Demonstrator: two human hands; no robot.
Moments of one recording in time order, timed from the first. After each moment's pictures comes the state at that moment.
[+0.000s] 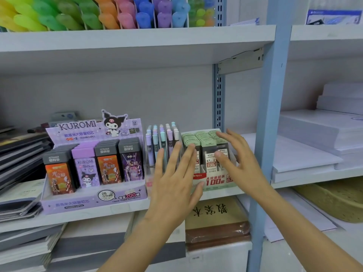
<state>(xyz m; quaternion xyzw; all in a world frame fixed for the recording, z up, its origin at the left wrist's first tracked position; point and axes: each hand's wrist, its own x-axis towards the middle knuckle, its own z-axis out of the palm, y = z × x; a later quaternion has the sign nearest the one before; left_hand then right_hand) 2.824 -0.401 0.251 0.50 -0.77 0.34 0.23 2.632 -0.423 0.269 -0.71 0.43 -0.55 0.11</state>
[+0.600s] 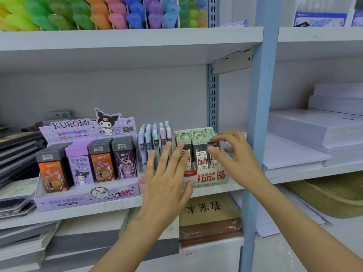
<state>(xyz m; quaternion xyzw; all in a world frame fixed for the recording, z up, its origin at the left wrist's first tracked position) 2.824 -0.398 0.246 0.50 -0.77 0.32 0.24 2.623 -0.422 0.279 -0.70 0.46 -0.54 0.10</state>
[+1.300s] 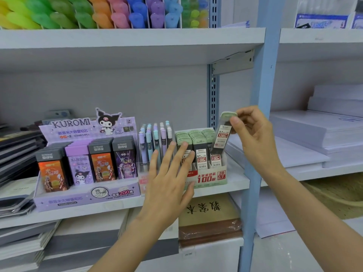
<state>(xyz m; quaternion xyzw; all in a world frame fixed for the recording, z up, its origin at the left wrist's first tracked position) 2.823 -0.400 0.245 0.47 -0.78 0.31 0.27 2.606 -0.425 0.317 -0.65 0.27 -0.69 0.13</state>
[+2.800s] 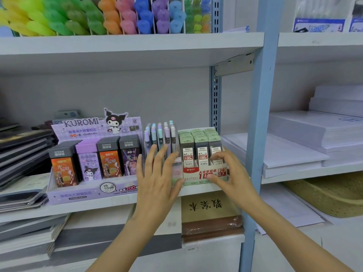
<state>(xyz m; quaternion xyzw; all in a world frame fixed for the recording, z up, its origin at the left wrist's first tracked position) 2.847 -0.400 0.234 0.51 -0.73 0.27 0.36 2.631 -0.414 0.229 -0.74 0.43 -0.52 0.08</state>
